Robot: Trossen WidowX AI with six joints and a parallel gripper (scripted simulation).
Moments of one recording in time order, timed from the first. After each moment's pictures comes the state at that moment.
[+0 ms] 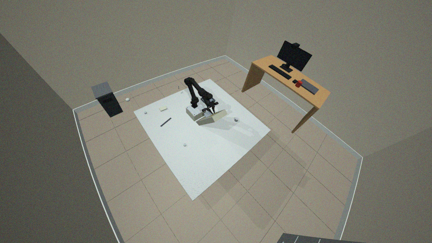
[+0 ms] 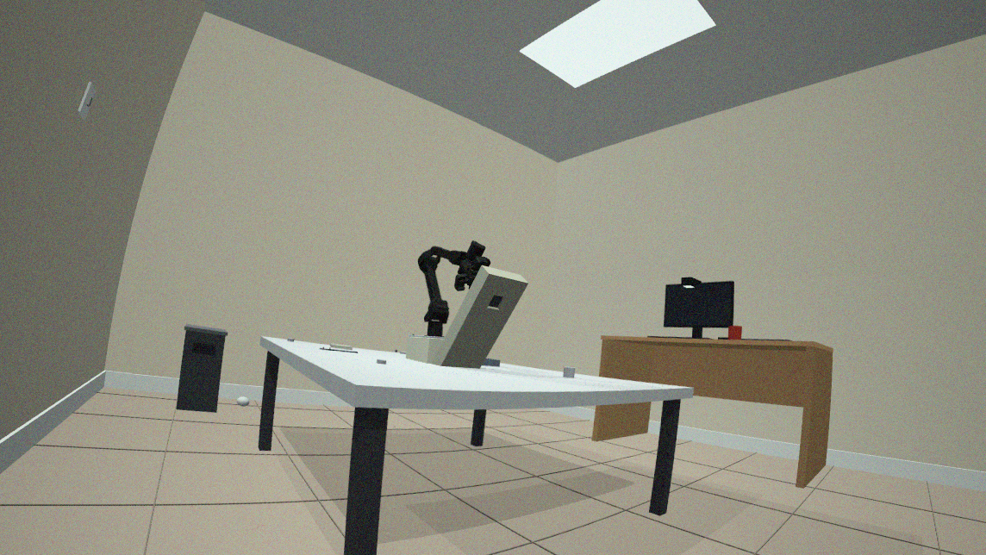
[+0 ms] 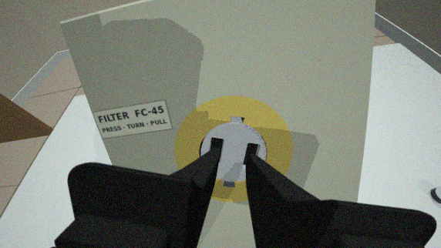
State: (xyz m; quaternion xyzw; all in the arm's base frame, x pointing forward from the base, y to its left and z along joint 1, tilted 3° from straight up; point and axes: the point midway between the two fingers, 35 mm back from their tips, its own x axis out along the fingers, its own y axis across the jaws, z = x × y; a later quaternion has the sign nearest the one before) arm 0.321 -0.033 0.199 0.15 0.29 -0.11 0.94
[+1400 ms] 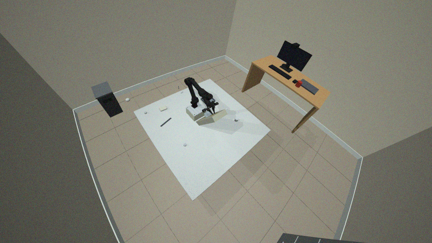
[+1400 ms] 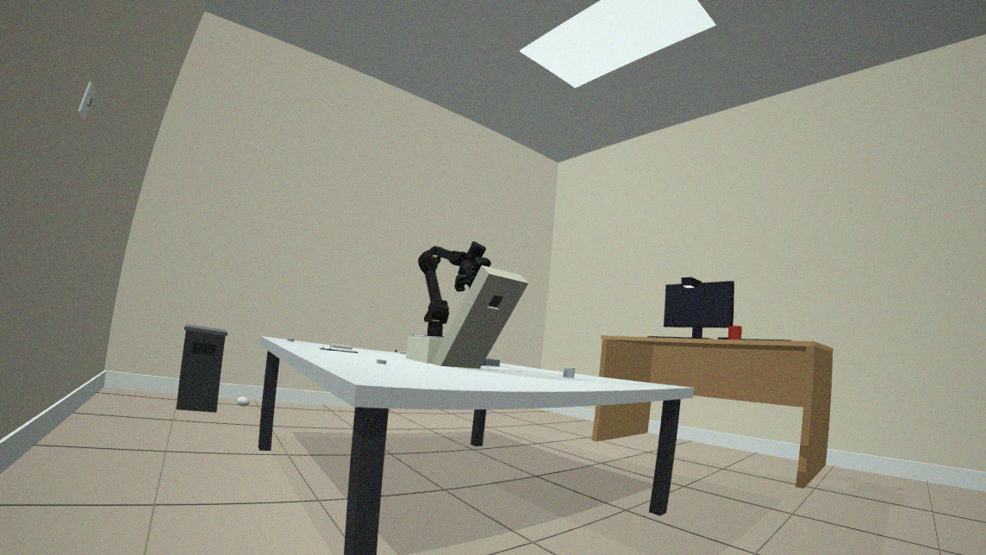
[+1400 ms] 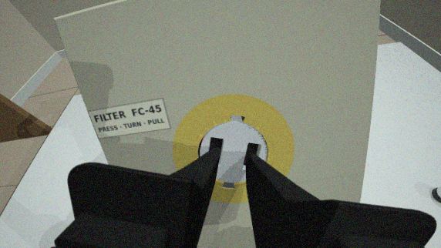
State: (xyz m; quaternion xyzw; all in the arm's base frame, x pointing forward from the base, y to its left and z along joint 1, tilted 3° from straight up) arm 0.323 -0.034 0.196 0.15 0.29 -0.11 0.94
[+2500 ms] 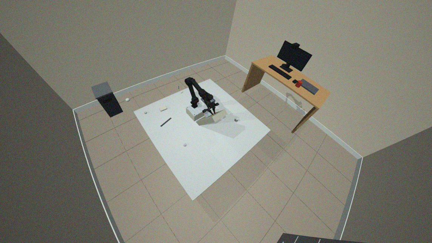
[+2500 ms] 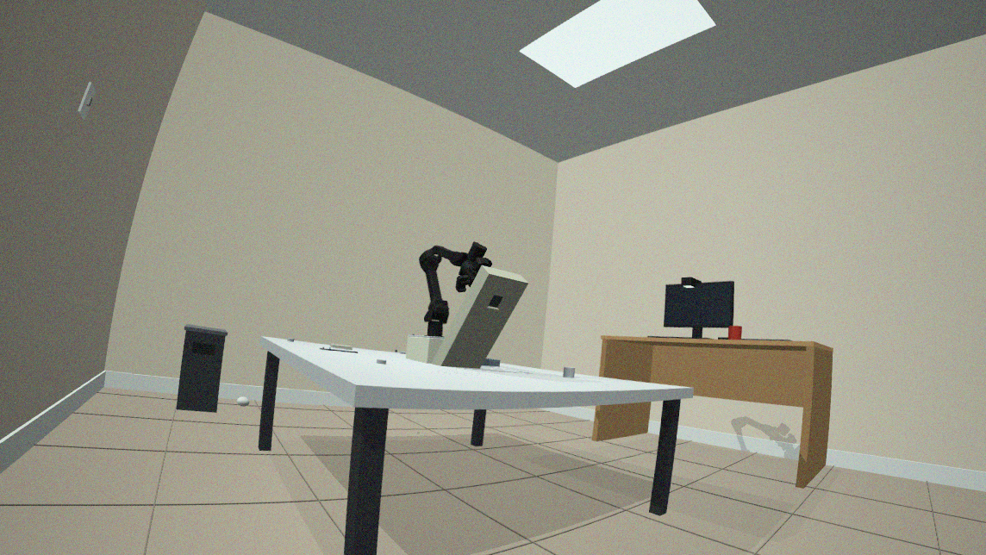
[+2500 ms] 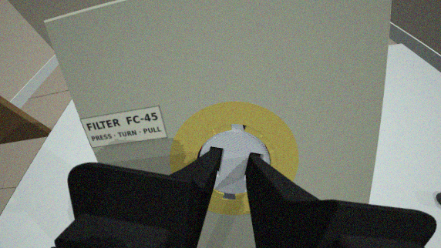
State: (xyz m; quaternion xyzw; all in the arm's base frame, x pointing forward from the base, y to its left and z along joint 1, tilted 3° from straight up) arm 0.331 -0.035 0.194 0.15 0.29 -0.11 0.94
